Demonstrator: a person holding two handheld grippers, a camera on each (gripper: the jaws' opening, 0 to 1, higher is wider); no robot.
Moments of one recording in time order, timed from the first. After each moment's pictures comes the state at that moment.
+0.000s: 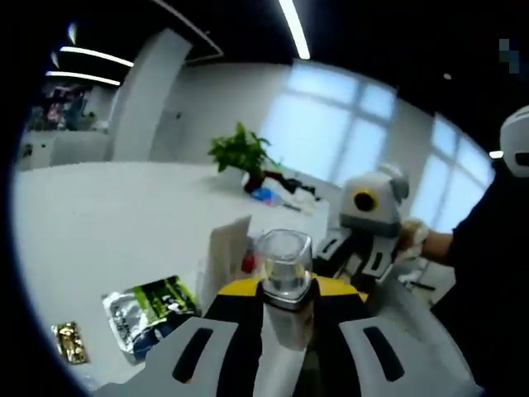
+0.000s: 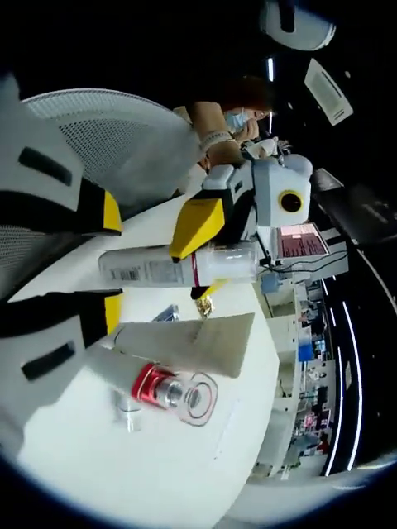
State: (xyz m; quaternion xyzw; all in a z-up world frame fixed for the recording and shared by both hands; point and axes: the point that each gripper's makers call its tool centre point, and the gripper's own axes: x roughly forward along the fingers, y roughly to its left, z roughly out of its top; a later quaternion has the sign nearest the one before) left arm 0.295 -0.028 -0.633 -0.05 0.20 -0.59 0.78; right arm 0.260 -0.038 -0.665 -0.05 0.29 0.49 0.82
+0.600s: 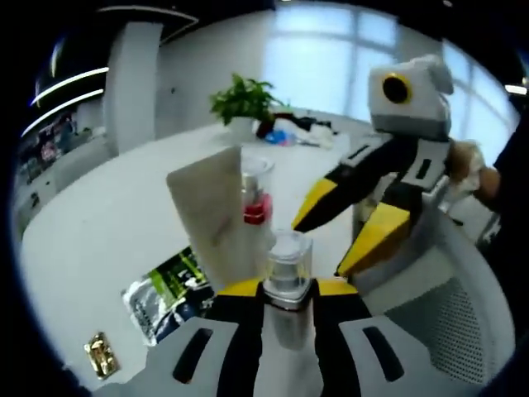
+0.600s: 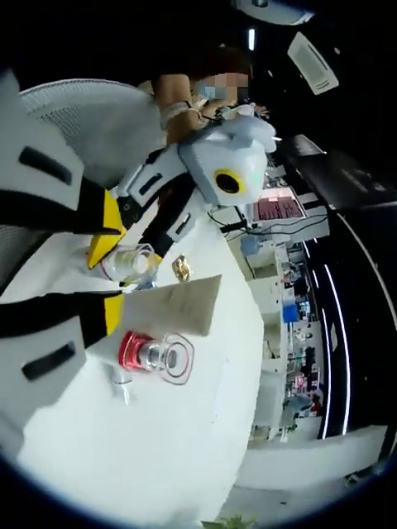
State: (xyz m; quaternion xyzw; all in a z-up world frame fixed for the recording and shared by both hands) left arm 0.293 -0.047 -0.680 0.10 0.25 -0.56 0.78; right arm 0.291 -0.039 -0.639 0.01 0.24 0.39 0.89
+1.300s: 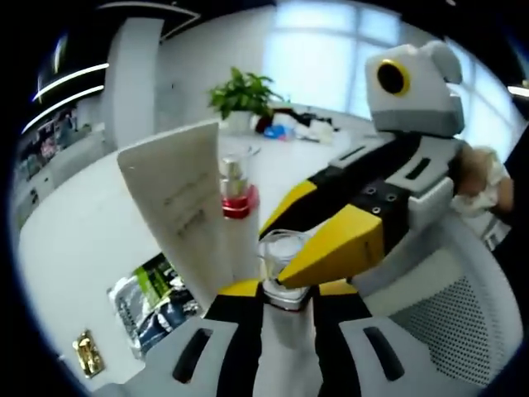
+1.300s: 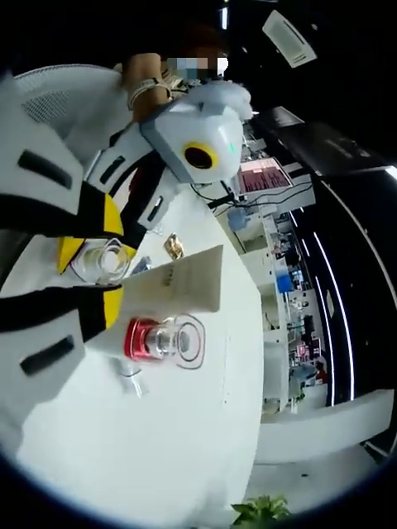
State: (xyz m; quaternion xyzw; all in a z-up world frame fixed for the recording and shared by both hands) left arm 0.286 -0.057 -0.696 0.11 0.26 -0.57 0.77; right arm 0.301 -0.042 -0.659 0.02 0.26 0.34 0.90
